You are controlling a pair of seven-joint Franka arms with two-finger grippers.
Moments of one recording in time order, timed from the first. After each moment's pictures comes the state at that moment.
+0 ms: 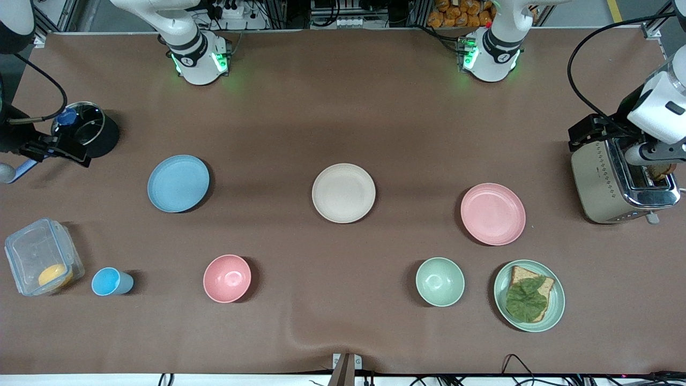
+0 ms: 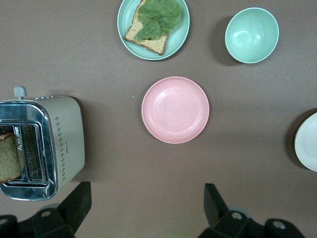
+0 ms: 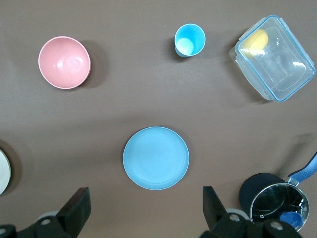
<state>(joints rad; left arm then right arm) -0.03 0.06 -0.09 -1.50 0.04 1.53 -0.14 0.03 0.07 -0.05 -1.52 -0.02 1.58 0.11</state>
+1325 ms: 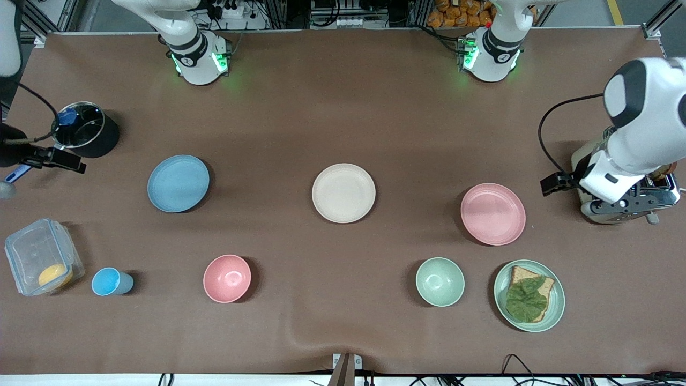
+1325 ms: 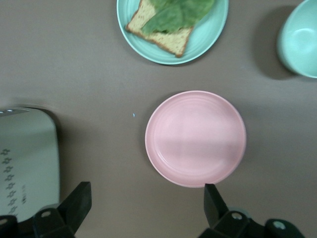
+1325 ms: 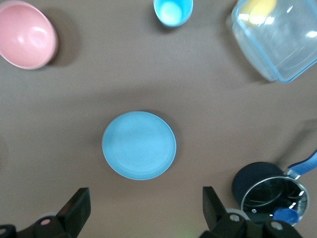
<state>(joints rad) 0.04 0.13 -0.07 -1.95 0.04 2.06 -0.14 -0.09 0.16 -0.07 -1.59 0.03 1.58 -0.03</state>
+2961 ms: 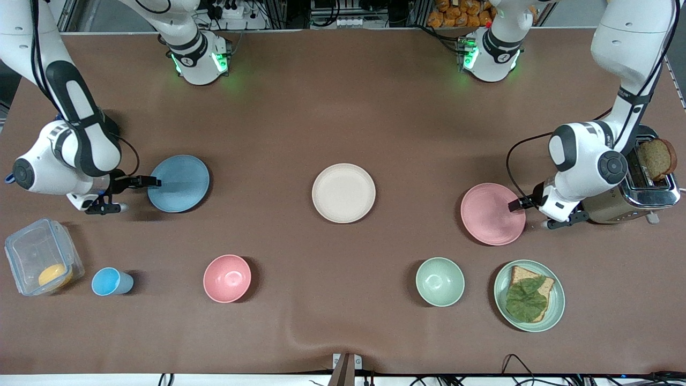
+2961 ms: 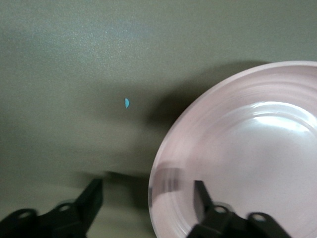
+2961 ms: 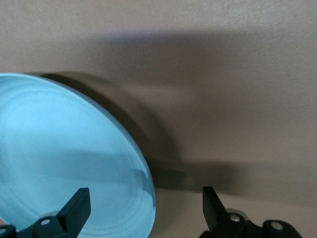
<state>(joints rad) 0.13 0.43 -0.08 -2.17 -0.08 2.55 -0.14 -0.23 0.44 -0.06 -2.13 0.20 2.21 -0.44</state>
